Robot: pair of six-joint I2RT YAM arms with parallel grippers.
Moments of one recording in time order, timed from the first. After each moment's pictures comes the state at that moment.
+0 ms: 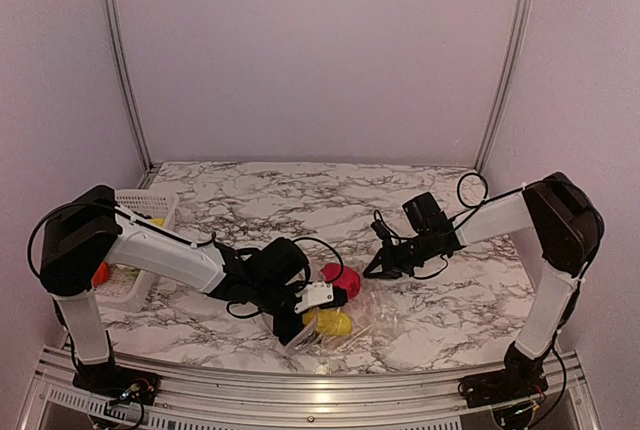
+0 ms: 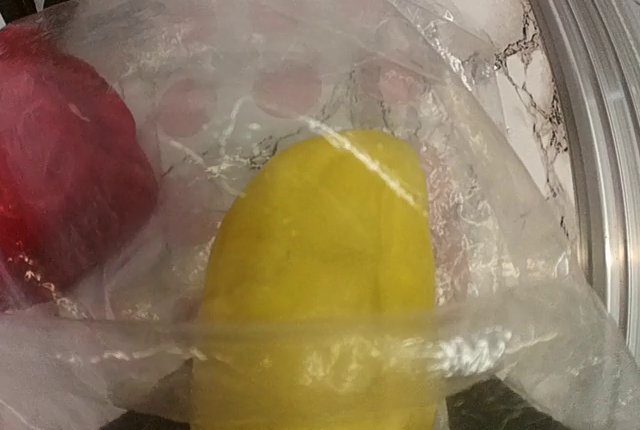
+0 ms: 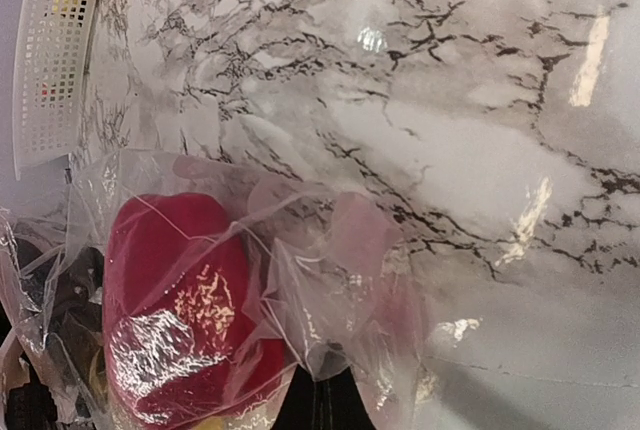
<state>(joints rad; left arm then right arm) -1.07 1.87 1.02 -0.12 0.29 0.36 0.49 1.82 0.90 -0.10 -0.67 0.44</state>
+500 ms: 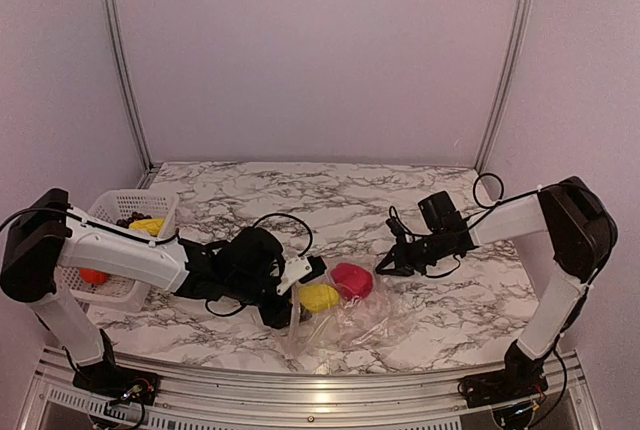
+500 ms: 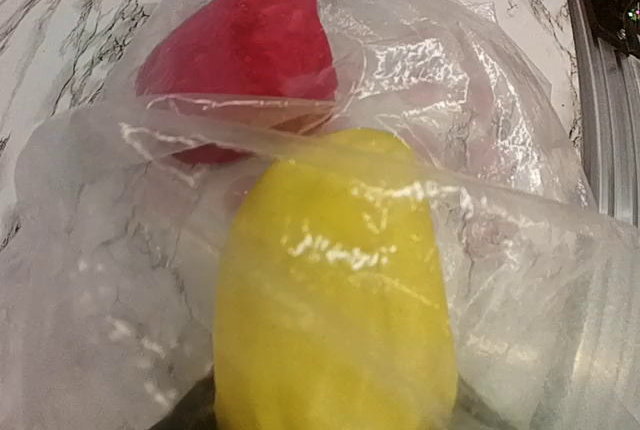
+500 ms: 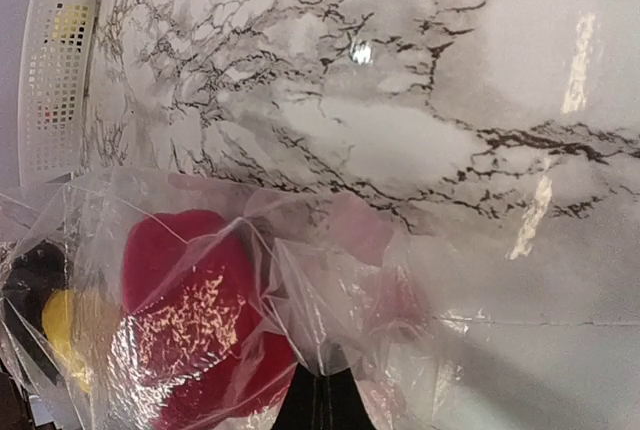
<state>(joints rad) -1.06 1.68 0.89 -0.05 0.14 0.09 0.43 1.75 0.85 -0.11 -0.67 0.43</state>
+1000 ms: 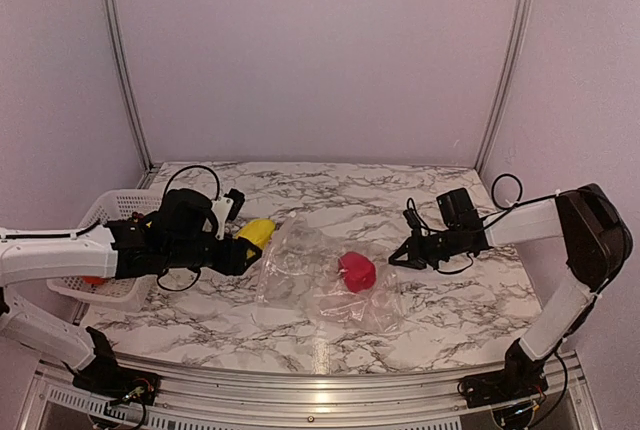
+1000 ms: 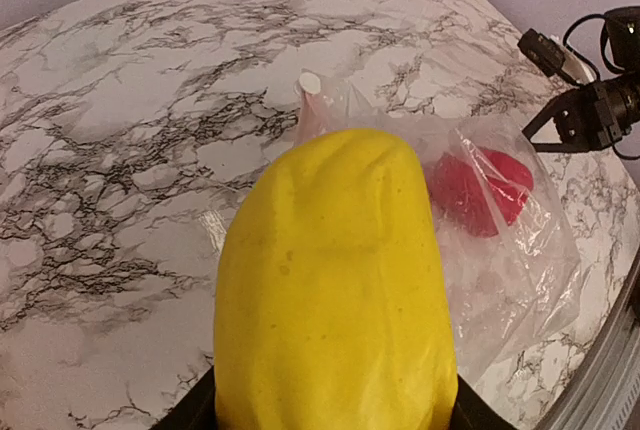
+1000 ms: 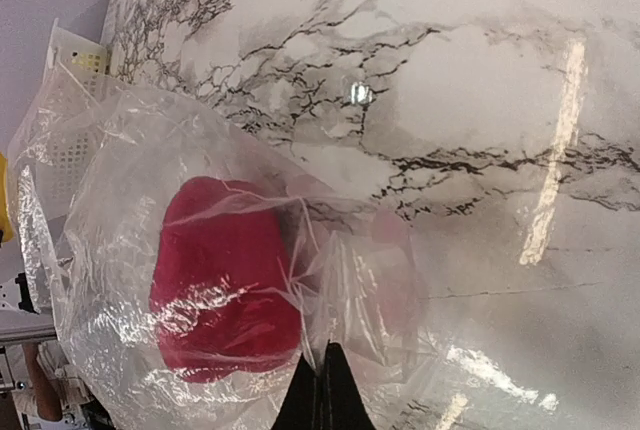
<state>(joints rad) -0.86 1.29 0.75 -0.13 -0.06 -0.34 0.33 1.65 0.78 -0.06 -0.67 0.45</state>
